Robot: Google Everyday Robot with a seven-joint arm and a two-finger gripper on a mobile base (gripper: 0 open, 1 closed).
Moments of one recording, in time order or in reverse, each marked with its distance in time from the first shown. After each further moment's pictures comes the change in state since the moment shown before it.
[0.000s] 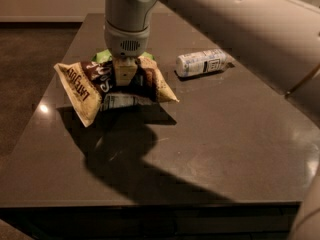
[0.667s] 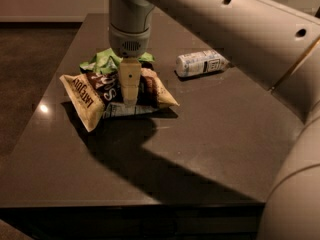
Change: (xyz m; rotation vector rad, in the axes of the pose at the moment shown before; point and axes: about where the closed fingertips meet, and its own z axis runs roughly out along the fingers) arm 0.012 -0.023 0.017 0.009 0.028 0.046
